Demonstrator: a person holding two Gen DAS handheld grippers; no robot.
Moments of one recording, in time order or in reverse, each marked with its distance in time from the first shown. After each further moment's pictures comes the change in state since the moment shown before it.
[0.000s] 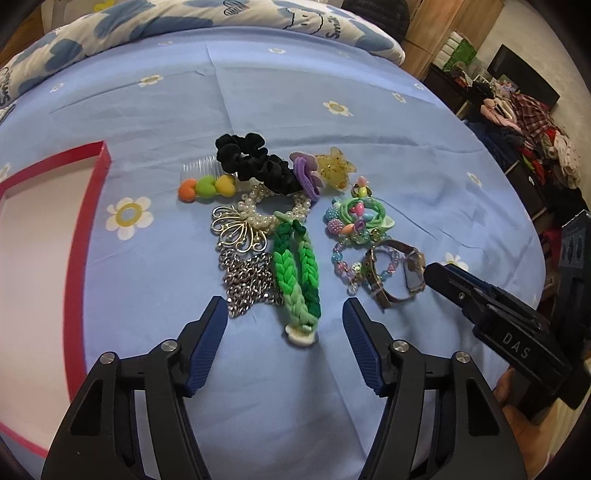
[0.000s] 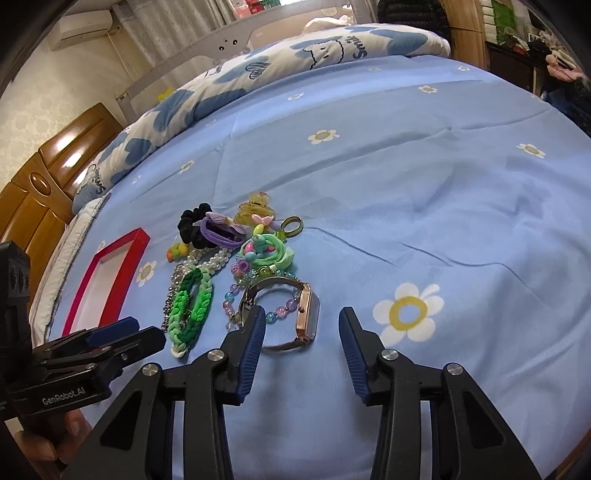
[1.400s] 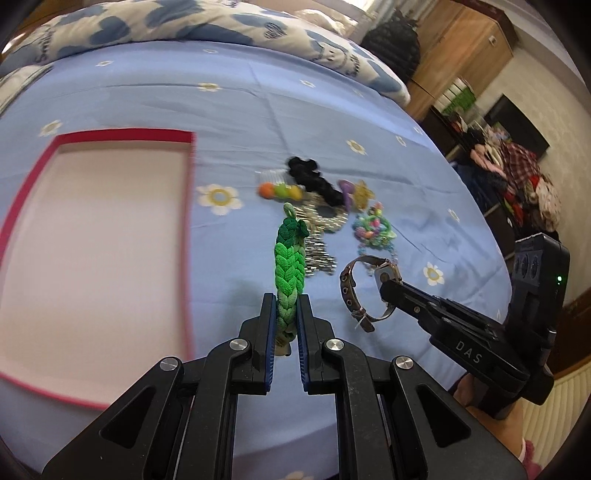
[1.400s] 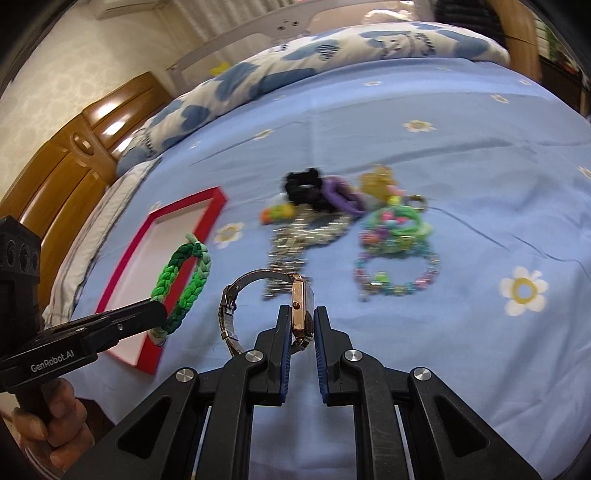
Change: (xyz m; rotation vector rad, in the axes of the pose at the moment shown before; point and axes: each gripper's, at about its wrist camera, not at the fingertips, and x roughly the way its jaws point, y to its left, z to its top) left arm -0.090 0.089 -0.039 -0.141 -0.094 -0.094; right arm 0.000 0.093 -0.020 -0.123 0.071 0.159
